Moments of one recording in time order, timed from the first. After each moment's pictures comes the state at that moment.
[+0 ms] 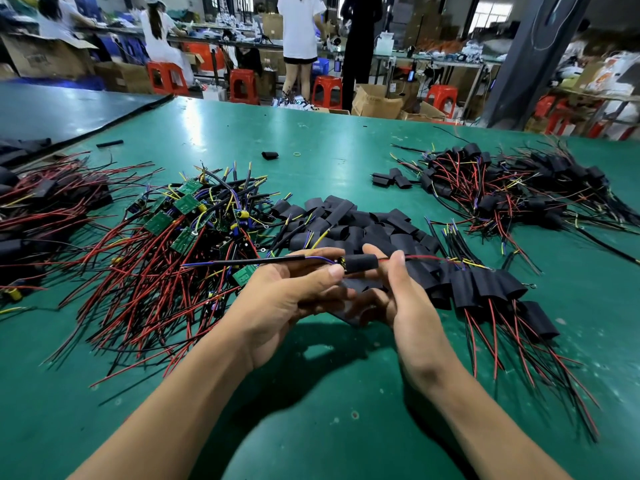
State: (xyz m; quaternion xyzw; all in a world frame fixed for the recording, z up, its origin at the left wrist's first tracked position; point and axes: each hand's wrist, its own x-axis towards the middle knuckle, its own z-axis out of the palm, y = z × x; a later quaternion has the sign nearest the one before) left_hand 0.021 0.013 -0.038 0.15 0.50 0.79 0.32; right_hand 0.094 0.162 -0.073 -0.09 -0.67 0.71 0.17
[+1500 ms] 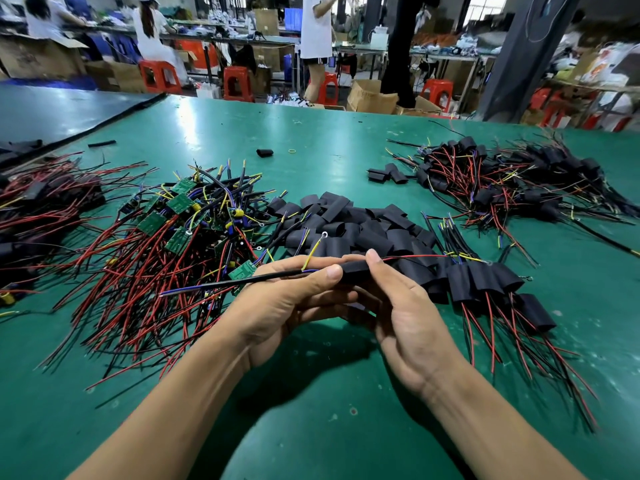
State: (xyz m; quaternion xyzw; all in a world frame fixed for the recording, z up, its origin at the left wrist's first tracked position) left_hand 0.022 0.012 -0.041 0.16 0.50 0.77 0.35; right_hand 0.100 0.148 -0.054 -0.11 -0.53 0.83 0.14
